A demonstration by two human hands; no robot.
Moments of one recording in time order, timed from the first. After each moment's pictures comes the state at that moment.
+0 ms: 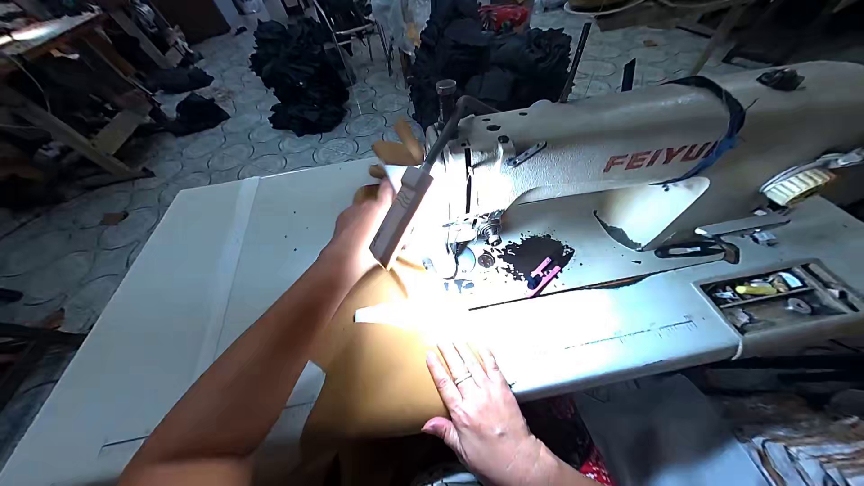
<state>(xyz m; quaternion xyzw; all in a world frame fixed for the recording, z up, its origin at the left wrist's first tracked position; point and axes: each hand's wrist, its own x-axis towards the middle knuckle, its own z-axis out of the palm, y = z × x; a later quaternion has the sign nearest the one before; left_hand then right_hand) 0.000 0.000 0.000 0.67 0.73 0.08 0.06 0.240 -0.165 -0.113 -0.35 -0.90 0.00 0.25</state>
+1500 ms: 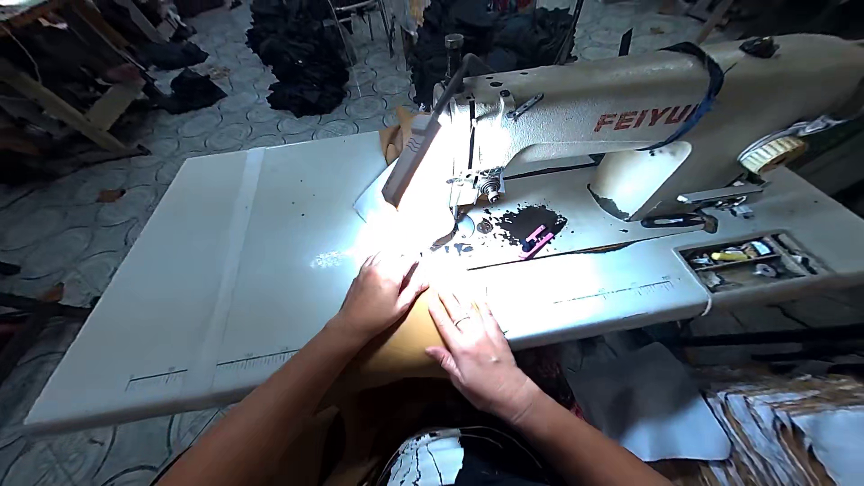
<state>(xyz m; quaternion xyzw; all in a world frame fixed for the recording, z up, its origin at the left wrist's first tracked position) 0.027 -0.130 -0.070 0.79 0.57 0.24 0.01 0.241 -0.159 -0.105 -0.36 -0.89 0.08 0.27</state>
